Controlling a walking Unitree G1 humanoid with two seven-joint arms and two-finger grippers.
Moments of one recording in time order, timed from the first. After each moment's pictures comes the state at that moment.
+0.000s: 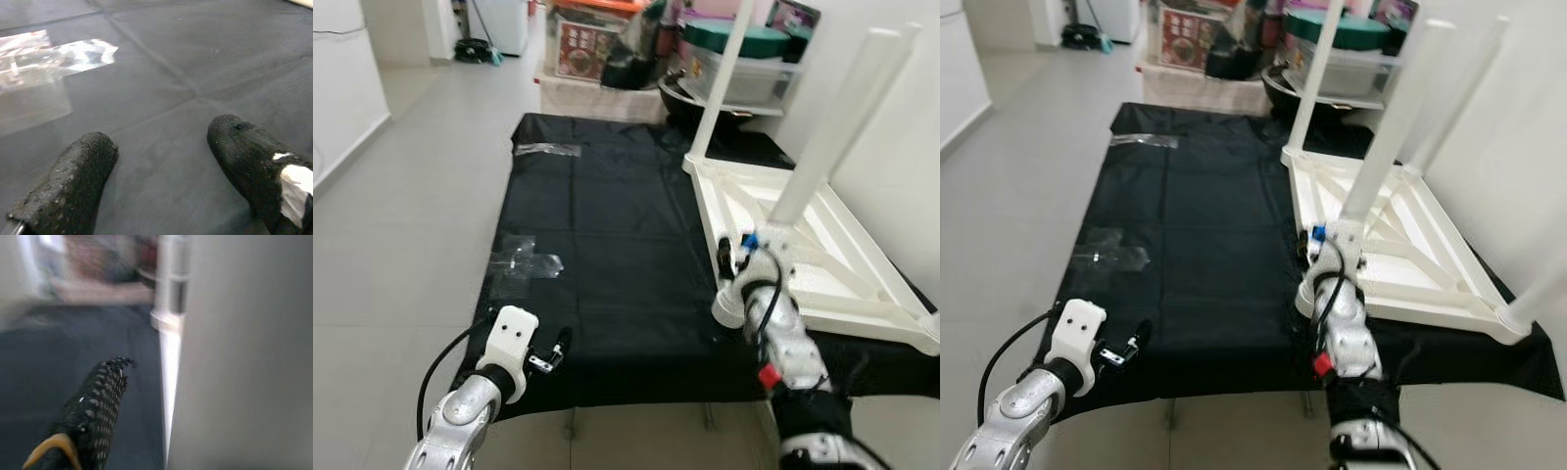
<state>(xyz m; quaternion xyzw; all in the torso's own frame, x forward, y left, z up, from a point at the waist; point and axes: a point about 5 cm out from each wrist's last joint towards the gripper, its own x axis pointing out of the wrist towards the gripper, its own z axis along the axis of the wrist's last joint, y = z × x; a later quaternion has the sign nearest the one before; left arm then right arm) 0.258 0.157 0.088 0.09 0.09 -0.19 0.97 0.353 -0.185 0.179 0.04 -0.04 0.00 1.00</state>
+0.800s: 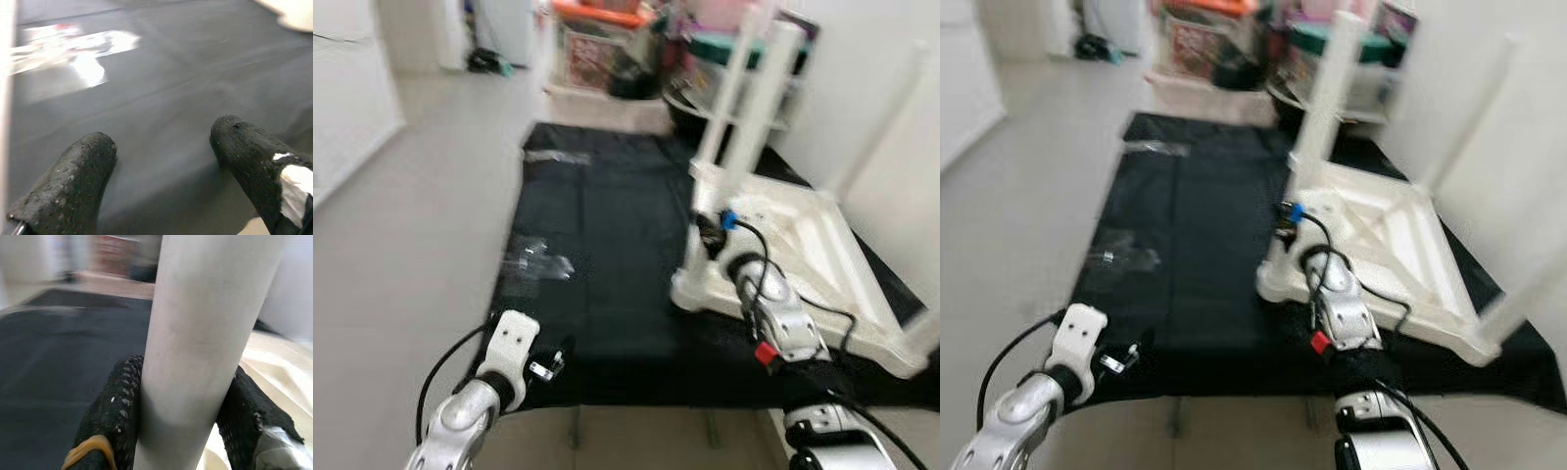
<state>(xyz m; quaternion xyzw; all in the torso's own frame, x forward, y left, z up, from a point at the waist) 0.254 0.158 0.081 0.09 0.10 -0.19 0.97 0.361 -0.201 0.159 -0.02 0.04 -0.09 0.99</state>
